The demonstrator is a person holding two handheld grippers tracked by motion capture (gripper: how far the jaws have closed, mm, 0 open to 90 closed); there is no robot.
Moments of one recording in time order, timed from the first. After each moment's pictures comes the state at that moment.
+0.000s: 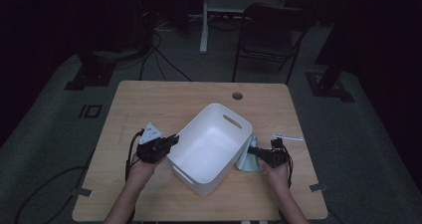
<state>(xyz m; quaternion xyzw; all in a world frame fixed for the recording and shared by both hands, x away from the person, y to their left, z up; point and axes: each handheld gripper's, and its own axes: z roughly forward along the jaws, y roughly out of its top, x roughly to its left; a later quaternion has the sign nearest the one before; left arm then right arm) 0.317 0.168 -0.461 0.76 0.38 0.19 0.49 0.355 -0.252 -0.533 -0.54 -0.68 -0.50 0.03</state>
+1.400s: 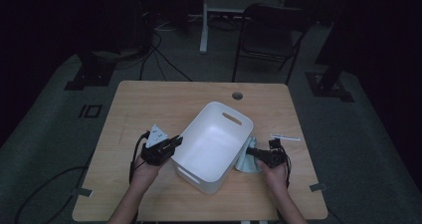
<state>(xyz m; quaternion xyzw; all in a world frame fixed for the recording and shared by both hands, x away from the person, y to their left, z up) 0.310 0.153 -0.461 0.76 0.38 0.21 0.48 0.356 -0.247 -0.537 -0.55 -0.68 -0.48 0.03</state>
